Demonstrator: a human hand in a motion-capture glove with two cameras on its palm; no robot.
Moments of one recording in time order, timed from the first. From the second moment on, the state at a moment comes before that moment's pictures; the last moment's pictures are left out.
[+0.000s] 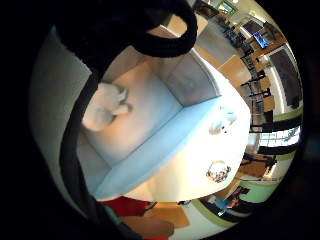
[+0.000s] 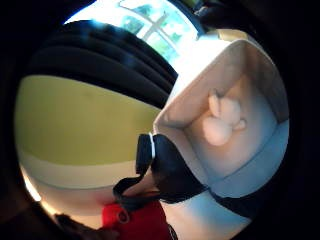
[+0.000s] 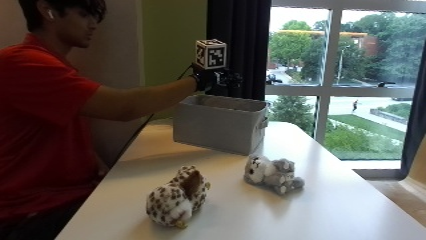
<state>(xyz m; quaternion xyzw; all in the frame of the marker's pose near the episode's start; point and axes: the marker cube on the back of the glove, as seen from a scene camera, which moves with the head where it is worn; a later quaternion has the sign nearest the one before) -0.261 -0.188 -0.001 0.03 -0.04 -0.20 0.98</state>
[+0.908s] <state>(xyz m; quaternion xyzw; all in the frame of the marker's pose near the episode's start) -0.053 -0.140 0.001 0.03 0.06 -0.12 0.99</state>
